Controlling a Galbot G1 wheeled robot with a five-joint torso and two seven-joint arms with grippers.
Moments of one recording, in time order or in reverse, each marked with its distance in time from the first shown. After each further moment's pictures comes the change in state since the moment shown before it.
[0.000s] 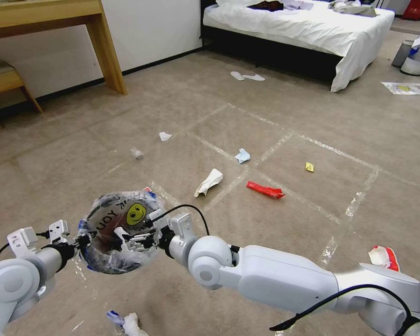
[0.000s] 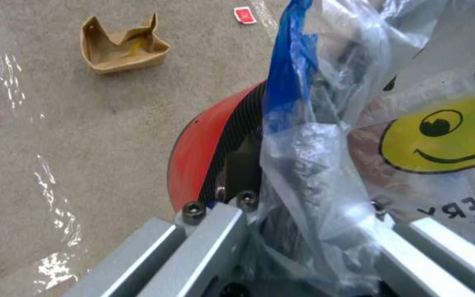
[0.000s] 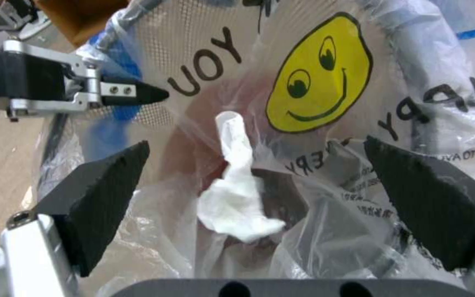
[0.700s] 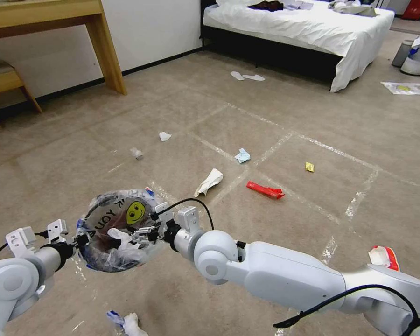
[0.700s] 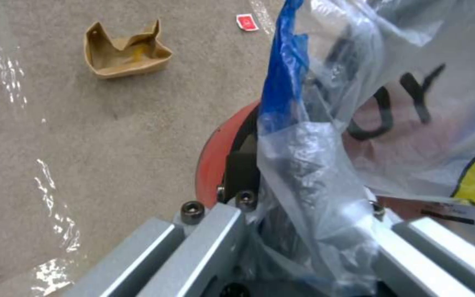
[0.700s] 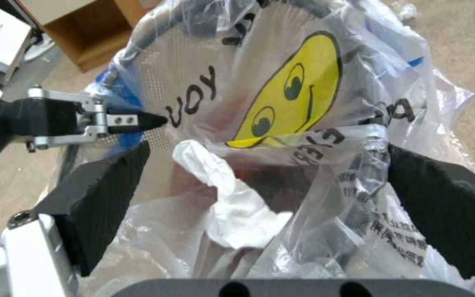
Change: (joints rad) left arm -0.008 -0.001 -0.001 0.015 0.003 0.000 0.008; right arm -0.006 -0.022 0.053 0.035 0.013 0.009 -0.005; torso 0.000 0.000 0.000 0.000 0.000
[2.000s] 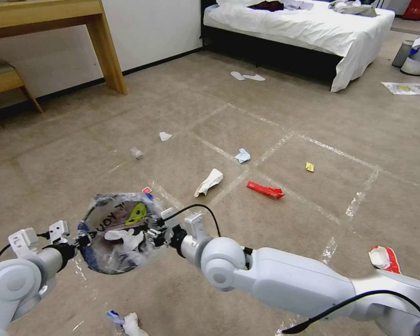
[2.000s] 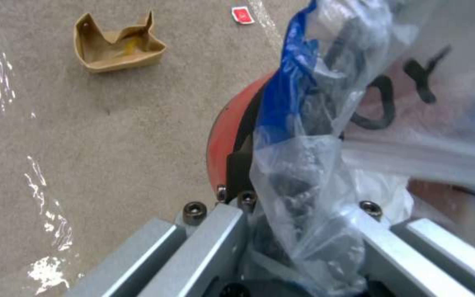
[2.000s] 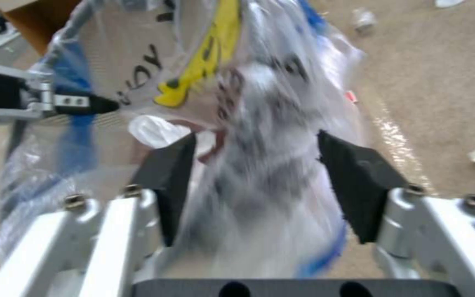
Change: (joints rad) left arm -0.014 -0.004 0.019 0.018 0.006 0.005 0.012; right arm -0.026 -0.124 0.013 0.049 -0.067 0.014 -0.018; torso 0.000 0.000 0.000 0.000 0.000
